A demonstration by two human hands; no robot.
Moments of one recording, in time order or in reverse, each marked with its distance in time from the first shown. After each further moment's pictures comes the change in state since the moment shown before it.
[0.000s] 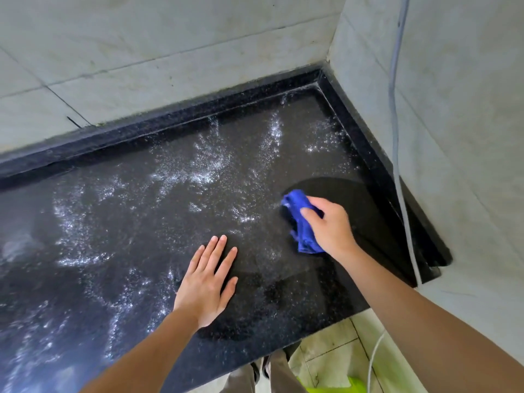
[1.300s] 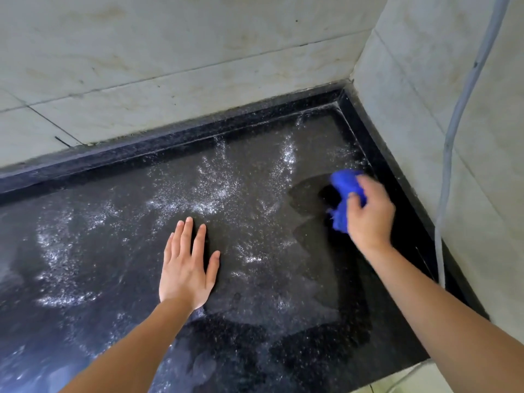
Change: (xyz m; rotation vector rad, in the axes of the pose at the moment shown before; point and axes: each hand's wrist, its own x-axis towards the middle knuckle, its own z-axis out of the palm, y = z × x) left_hand 0.089 -0.055 -0.019 -0.061 0.118 -0.386; right_hand 0.106 0.007 -0.021 -0.180 0.338 -0.058
